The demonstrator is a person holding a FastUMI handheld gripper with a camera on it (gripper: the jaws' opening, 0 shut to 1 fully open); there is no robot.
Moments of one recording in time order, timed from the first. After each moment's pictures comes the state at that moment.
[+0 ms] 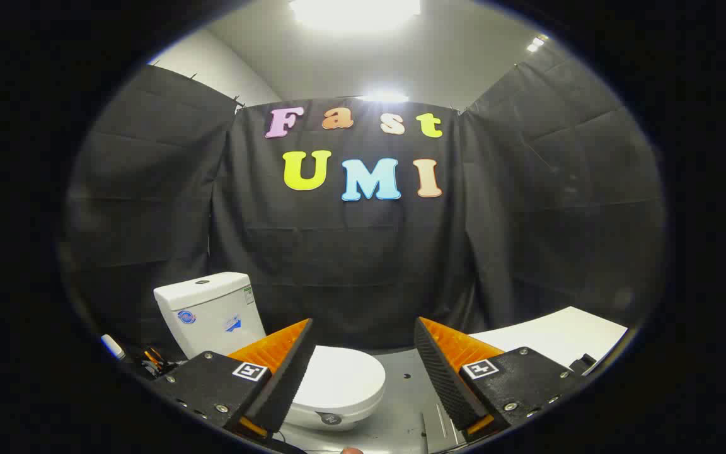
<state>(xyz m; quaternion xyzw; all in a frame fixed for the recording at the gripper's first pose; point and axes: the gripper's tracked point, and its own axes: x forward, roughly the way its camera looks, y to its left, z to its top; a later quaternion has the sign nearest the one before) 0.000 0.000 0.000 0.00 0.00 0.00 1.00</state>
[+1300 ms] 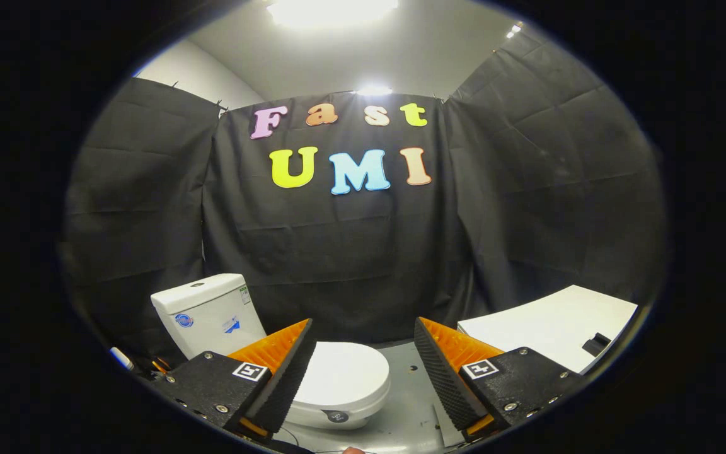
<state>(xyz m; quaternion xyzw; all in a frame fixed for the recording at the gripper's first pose) 0.006 -0.005 -0.032 0.05 0.02 0.00 1.00</state>
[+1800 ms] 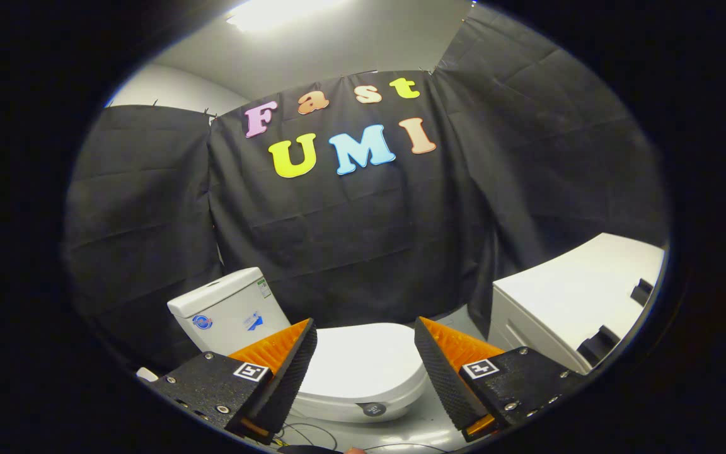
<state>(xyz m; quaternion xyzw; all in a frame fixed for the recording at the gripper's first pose) 0.034 0.028 -0.103 0.14 0.06 0.05 0.99</state>
